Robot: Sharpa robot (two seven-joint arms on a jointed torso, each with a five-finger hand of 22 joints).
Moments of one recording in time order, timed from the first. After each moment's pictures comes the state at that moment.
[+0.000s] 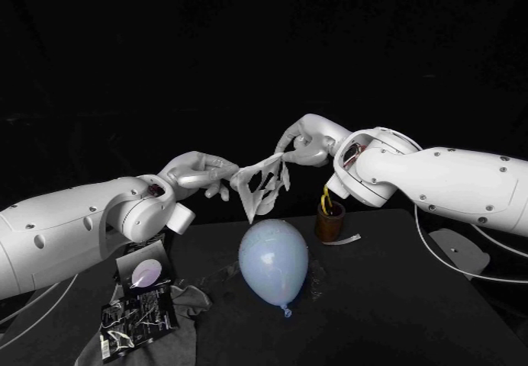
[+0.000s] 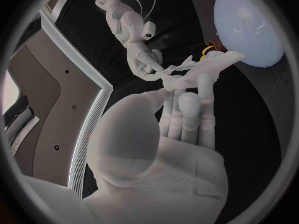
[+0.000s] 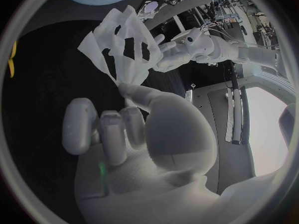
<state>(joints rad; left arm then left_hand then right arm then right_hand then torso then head) 1.42 -0.71 -0.10 1.33 -0.28 -0.09 0.20 1.42 -0.08 0.54 0.14 0.05 0.95 0.12 0.37 0.38 1.13 0.07 0.22 0.28 1.25 0.00 1.30 0.60 0.16 1.00 0.10 0.82 0.63 1.57 -0.75 -0.14 1.50 -1.00 -0.40 -0.14 1.22 -0.05 0.72 -0.18 0.12 0.99 0.11 0.45 0.41 1.46 0.03 1.42 1.31 1.47 -0.02 1.57 1.31 0.08 1.39 0.08 1.32 1.31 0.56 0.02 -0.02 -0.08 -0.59</state>
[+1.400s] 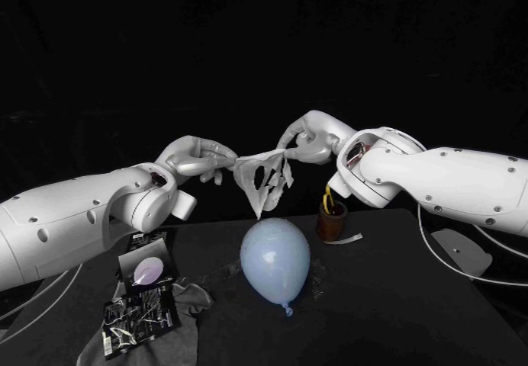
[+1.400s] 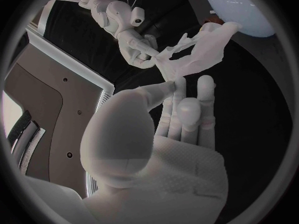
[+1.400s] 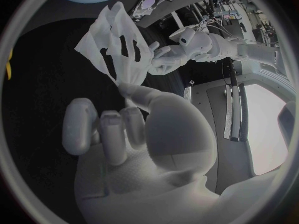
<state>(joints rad) 1.43 -0.71 -0.08 1.34 -0.35 -0.26 0.21 1.33 -0.15 0.80 -0.07 0.05 1.00 0.11 0.40 0.48 1.17 0.05 0.34 0.31 1.32 -0.02 1.34 0.68 0.17 0.98 0.07 0.98 0.75 1.57 -0.76 -0.14 1.52 -0.99 -0.44 -0.12 1.22 -0.05 0.72 -0.18 0.12 1.00 0.11 0.46 0.41 1.46 0.03 1.42 1.31 1.46 -0.02 1.57 1.31 0.08 1.39 0.08 1.33 1.31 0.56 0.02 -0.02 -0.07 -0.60</state>
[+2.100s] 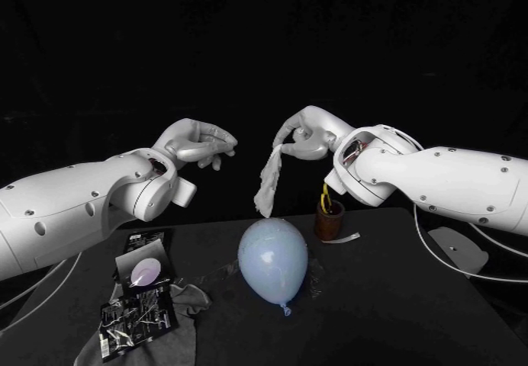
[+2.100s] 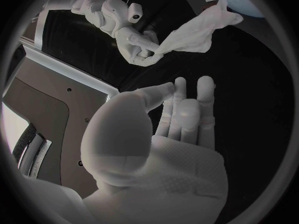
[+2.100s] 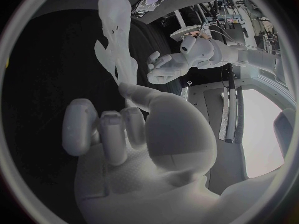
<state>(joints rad) 1.46 -0.69 -0.05 1.34 -0.45 -0.32 0.19 1.25 -0.11 0.81 -0.07 0.05 0.97 0.12 0.39 0.52 1.12 0.06 0.40 0.34 1.34 -0.01 1.36 0.72 0.17 0.97 0.07 0.99 0.75 1.57 -0.75 -0.14 1.51 -1.04 -0.47 -0.10 1.22 -0.05 0.72 -0.18 0.11 1.00 0.10 0.46 0.41 1.46 0.03 1.42 1.31 1.47 -0.03 1.57 1.31 0.08 1.39 0.08 1.33 1.31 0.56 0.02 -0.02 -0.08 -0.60</state>
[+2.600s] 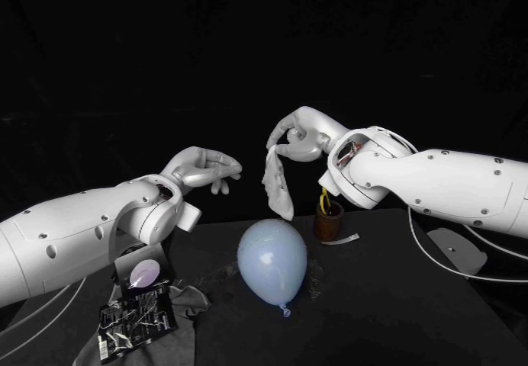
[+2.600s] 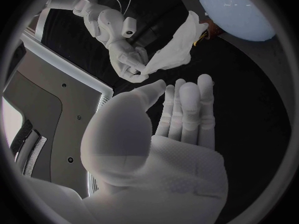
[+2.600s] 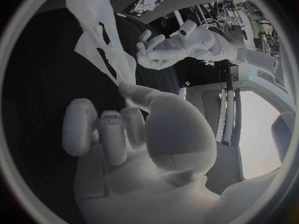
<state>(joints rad) 1.38 -0.68 -0.08 1.35 -0.40 -0.30 0.20 1.25 -0.20 0.59 0.01 0.05 0.93 0.13 0.32 0.57 1.08 0.07 0.32 0.26 1.19 0.01 1.22 0.40 0.17 0.95 0.11 0.84 0.65 1.57 -0.74 -0.14 1.53 -1.06 -0.50 -0.11 1.22 -0.05 0.72 -0.18 0.11 1.00 0.10 0.46 0.41 1.46 0.03 1.43 1.31 1.46 -0.03 1.57 1.31 0.08 1.40 0.08 1.33 1.31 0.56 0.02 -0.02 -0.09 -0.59</state>
